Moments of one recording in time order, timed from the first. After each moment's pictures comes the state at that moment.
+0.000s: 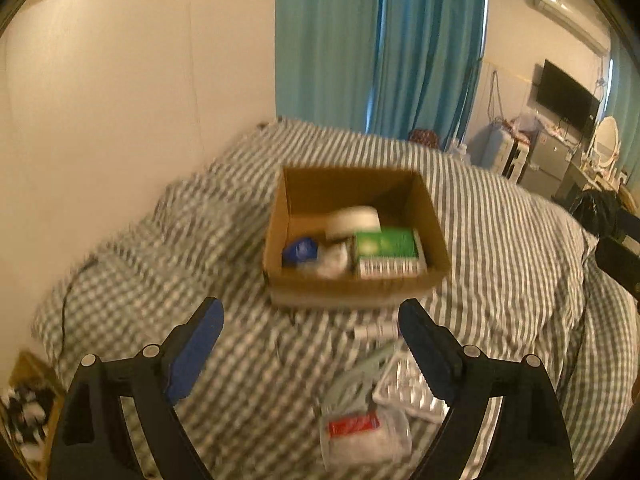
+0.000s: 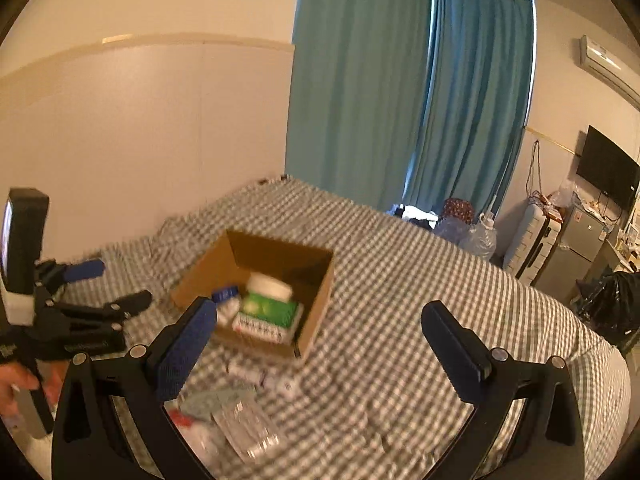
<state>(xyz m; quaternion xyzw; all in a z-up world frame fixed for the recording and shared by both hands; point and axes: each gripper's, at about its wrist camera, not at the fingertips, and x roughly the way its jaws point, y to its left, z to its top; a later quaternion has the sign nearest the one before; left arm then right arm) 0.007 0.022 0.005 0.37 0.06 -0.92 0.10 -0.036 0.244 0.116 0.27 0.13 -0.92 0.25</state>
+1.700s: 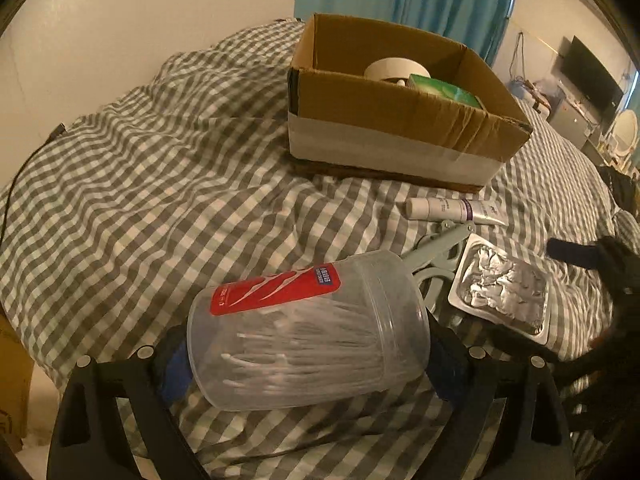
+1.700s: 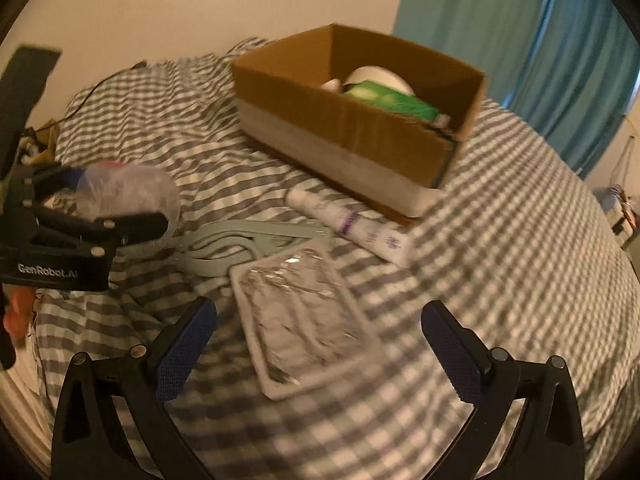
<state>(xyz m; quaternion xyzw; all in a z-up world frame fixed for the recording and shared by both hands) 0.015 -0.013 -0.136 0.46 0.10 -0.87 0.10 -0.035 0.171 -0.094 0.40 0.27 -0.80 0.36</state>
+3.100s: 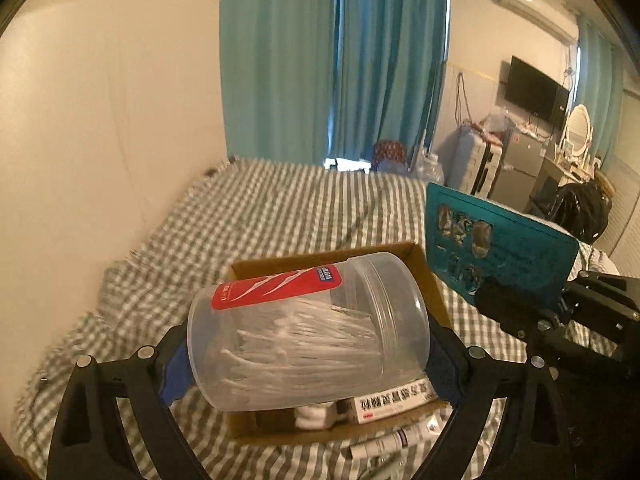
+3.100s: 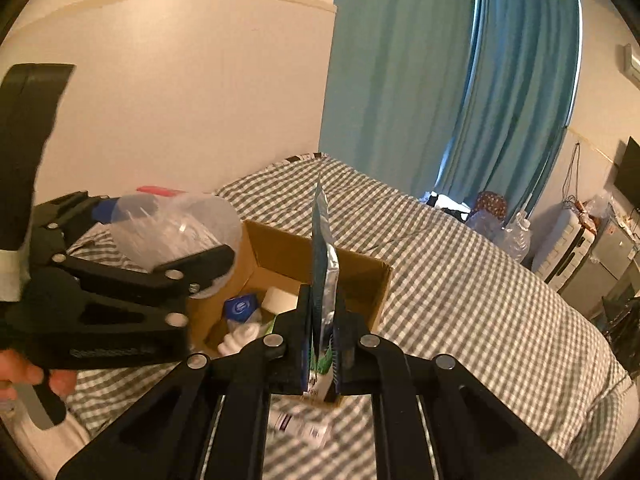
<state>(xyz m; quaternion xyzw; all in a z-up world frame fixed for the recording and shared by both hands) -0.166 -0.010 0.017 0.34 0.03 -0.94 0.03 -0.128 0.137 0.082 0.30 0.16 -0.90 0.29</state>
